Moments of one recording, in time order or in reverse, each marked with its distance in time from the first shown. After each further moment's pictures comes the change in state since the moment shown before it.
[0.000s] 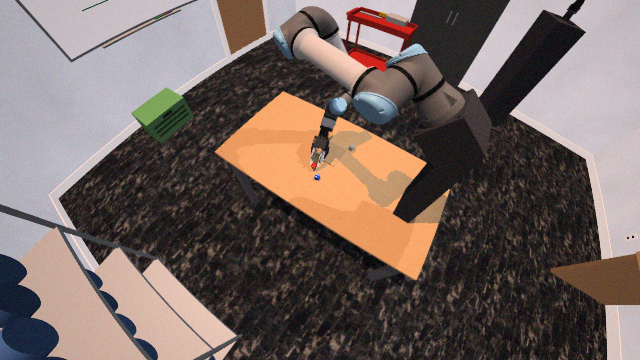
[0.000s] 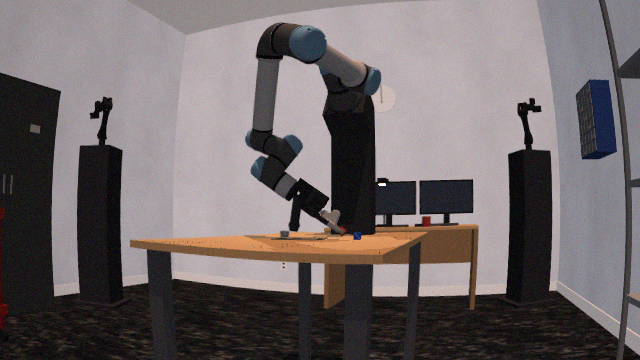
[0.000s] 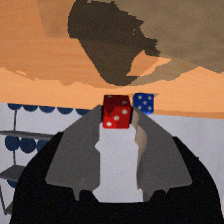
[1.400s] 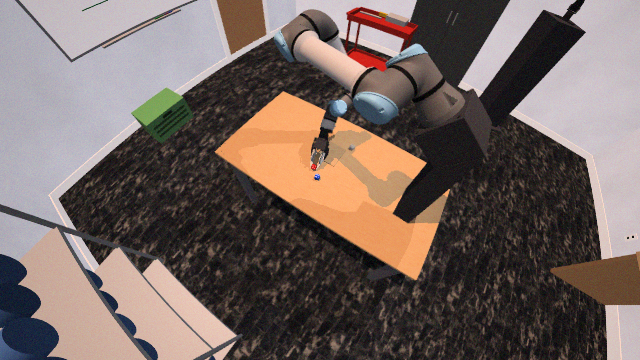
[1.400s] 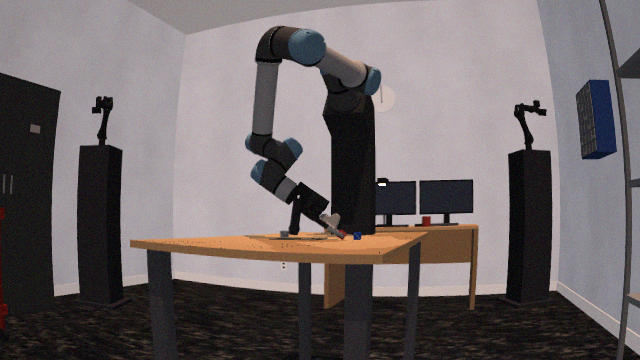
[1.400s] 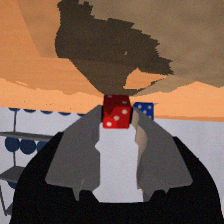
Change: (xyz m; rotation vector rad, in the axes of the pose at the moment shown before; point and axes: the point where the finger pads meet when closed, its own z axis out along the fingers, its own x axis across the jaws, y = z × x) arm 0.000 -0.010 0.007 0.000 0.000 0.000
